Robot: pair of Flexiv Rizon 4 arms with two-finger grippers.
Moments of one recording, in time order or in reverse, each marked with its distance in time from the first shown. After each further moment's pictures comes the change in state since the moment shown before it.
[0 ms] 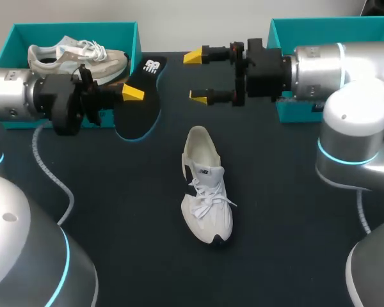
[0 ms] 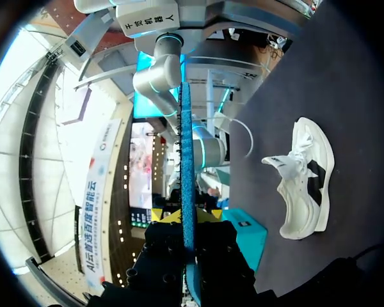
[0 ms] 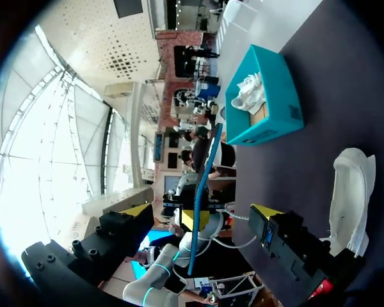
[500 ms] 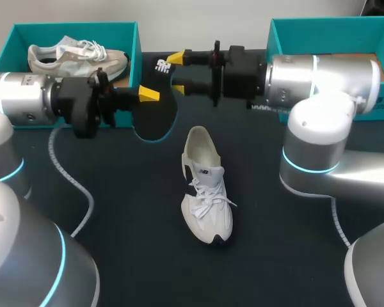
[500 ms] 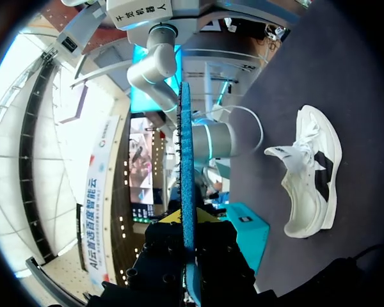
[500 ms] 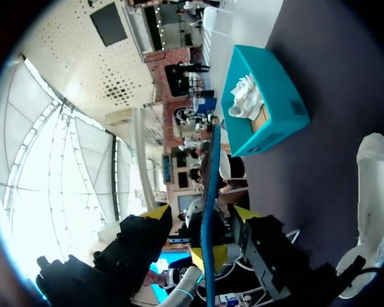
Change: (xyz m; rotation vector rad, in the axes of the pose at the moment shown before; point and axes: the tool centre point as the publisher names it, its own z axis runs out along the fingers) left arm 0.009 0.009 0.024 -0.044 -0.002 0.017; right arm -0.003 0.026 0.046 -0.113 0.063 0.143
